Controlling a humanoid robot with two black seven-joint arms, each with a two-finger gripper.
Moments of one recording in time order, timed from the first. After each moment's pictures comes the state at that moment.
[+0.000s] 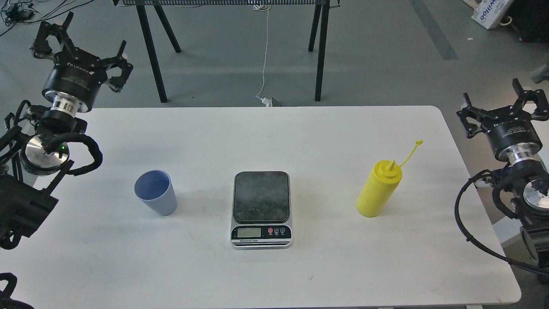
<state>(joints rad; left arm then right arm) -0.61 0.49 -1.04 -0.97 -0.12 -0.32 -0.28 0.49 -0.43 1.16 0.69 0.37 0.49 0.08</state>
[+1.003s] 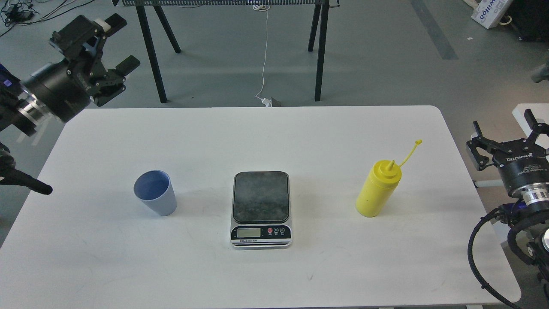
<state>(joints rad) -0.50 0.83 -1.01 -1.40 0.94 -0.34 -0.34 0.13 -0.49 1.32 1.04 0.37 0.49 0.09</state>
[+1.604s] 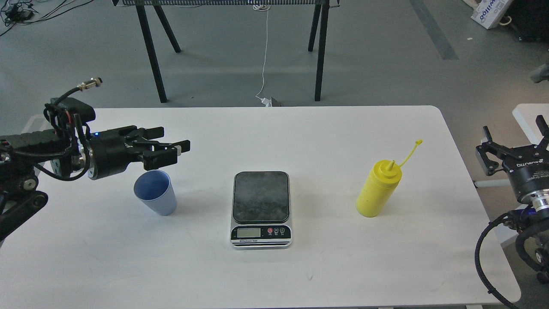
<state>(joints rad) -0.50 0.83 -0.81 -1.45 2.04 -0.33 -0.36 0.10 -0.49 1.36 1.04 0.37 0.49 0.09</state>
